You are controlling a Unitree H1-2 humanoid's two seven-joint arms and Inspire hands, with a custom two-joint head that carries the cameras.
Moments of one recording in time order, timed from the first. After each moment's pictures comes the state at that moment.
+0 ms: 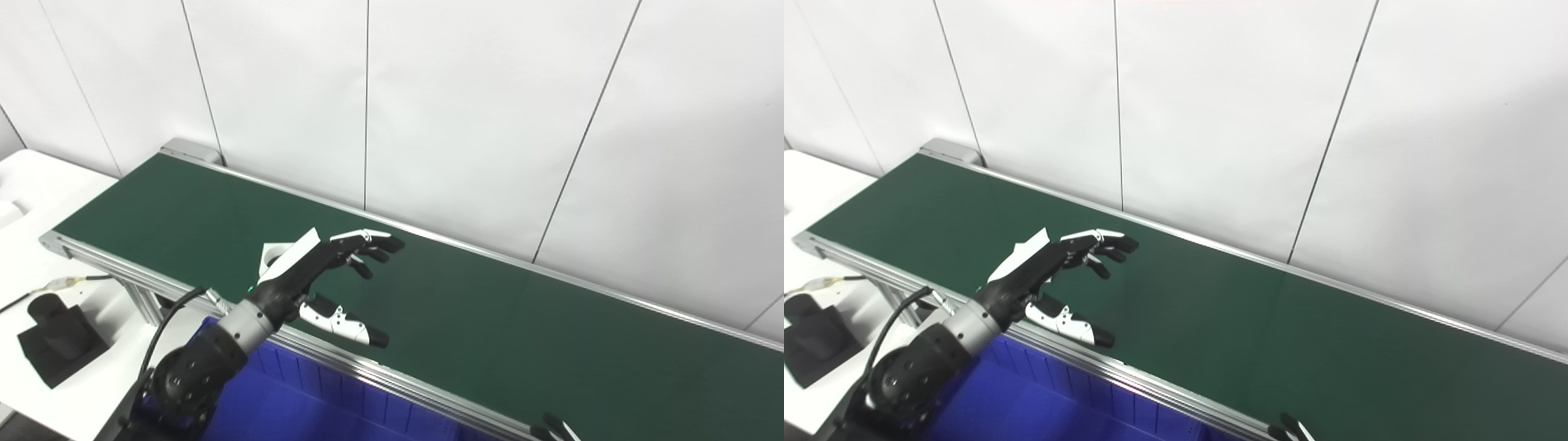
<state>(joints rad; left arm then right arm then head) -0.01 0.41 -0.01 -0.41 0.17 0.13 -0.28 0.24 -0.11 0.20 0.03 -0.05 -0.29 0.16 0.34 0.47</state>
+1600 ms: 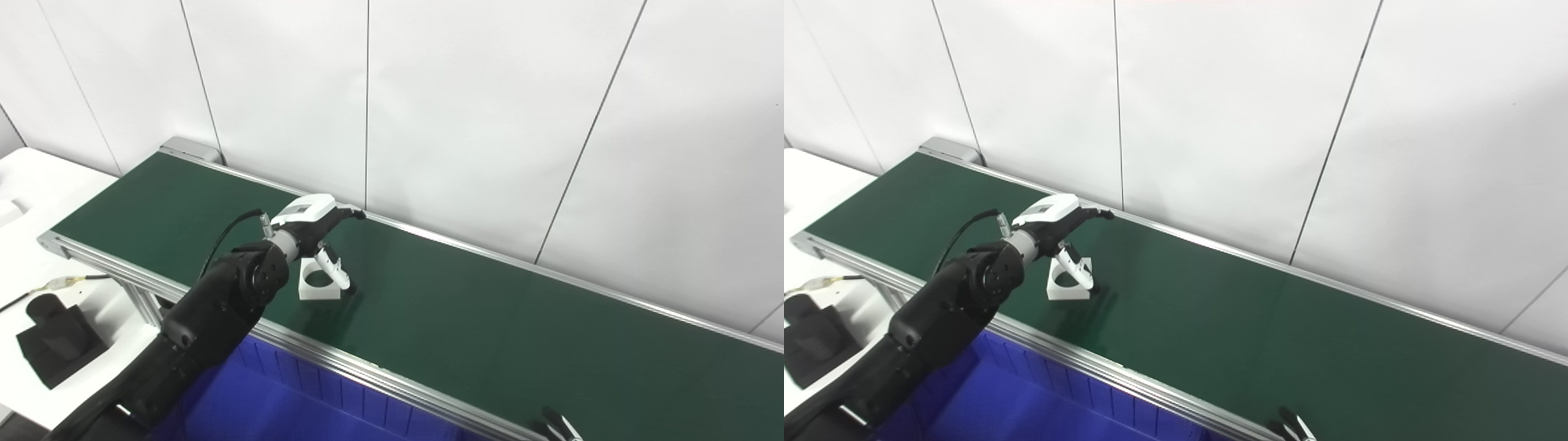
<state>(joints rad) -0.37 0.51 -0.20 0.11 0.70 0.33 -0.36 0.23 -0.08 0.20 0.04 -0.06 -0.32 0.15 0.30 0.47</state>
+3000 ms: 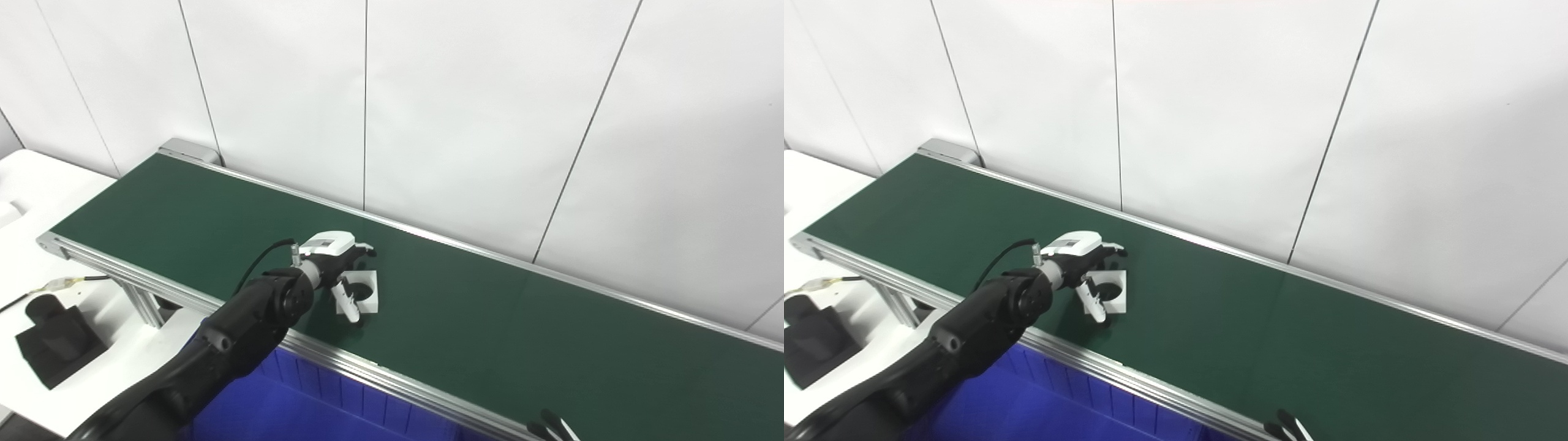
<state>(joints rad) -0.44 0.44 -0.34 0.41 0.72 0.24 -0.23 0.25 -0.07 0.20 0.03 -0.05 -0.32 0.15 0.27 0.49</state>
